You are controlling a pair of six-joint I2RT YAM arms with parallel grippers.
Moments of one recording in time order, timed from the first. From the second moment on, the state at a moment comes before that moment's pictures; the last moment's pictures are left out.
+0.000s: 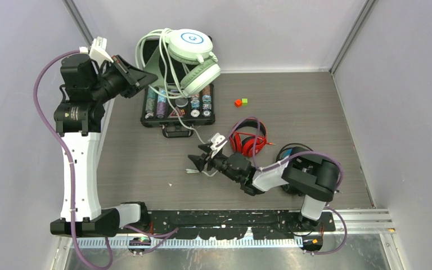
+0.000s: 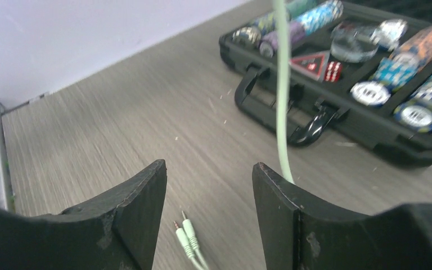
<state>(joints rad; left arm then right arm) 0.02 1.23 1.75 -0.78 0.56 -0.76 1.11 1.78 0.61 1.20 0.17 0.13</state>
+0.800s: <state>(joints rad) 0.01 1.23 1.78 -0.81 0.53 -0.73 1.04 1.43 0.58 0.96 0.02 0.02</state>
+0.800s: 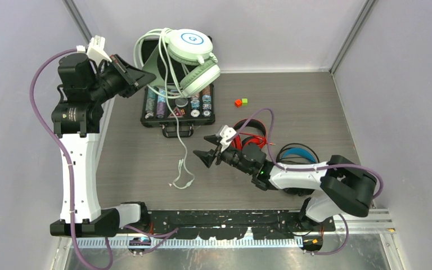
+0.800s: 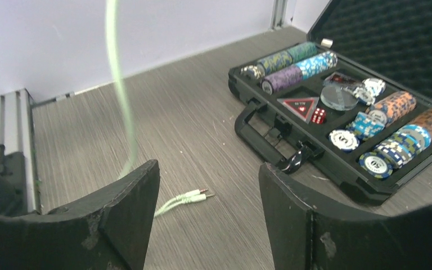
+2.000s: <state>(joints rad) -0.03 1.23 1.82 -0.81 0.52 -0.73 0.97 1.84 0.91 1.10 -0.19 0.15</state>
